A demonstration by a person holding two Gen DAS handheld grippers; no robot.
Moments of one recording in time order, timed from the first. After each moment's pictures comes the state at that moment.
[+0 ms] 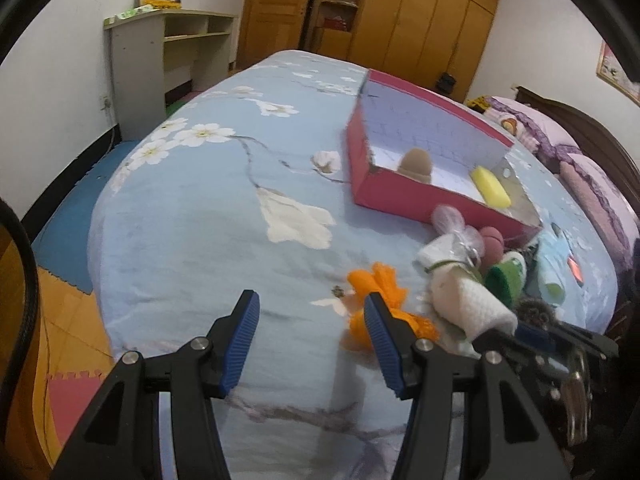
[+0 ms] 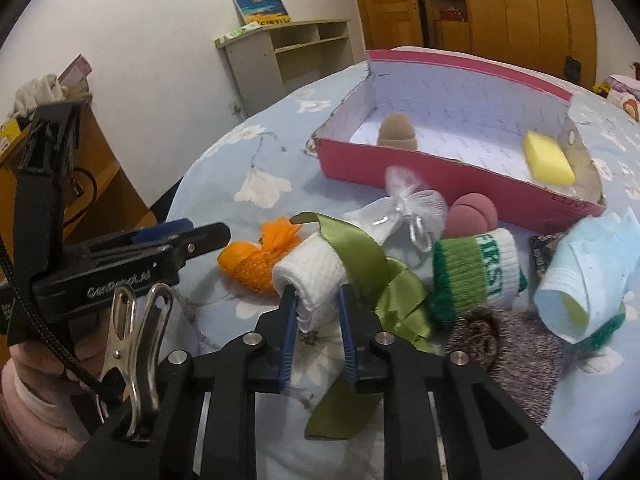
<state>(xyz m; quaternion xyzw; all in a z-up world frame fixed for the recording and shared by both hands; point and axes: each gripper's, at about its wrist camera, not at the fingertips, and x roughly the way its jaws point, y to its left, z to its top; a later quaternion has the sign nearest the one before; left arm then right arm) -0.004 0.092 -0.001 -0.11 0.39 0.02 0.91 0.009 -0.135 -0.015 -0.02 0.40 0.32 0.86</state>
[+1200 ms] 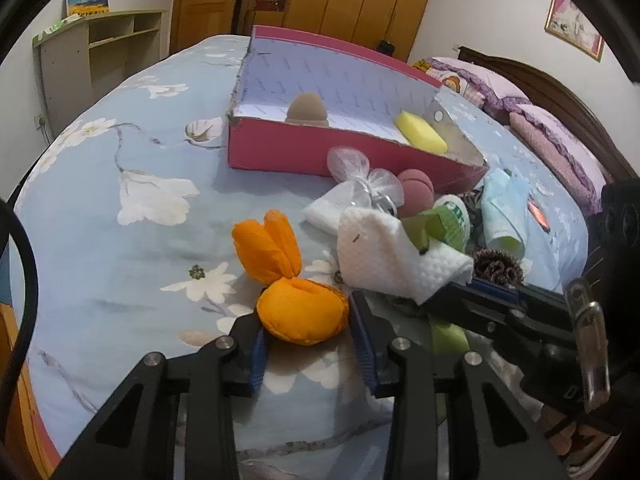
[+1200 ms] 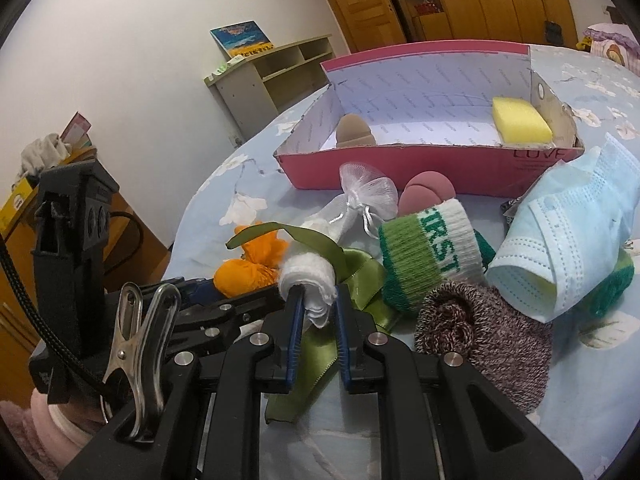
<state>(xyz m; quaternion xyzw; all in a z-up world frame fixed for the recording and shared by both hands) 0.017 0.024 -0.022 -0.07 0.42 -0.09 0.90 0.021 -0.184 -0.030 0.08 0.39 0.33 0.86</state>
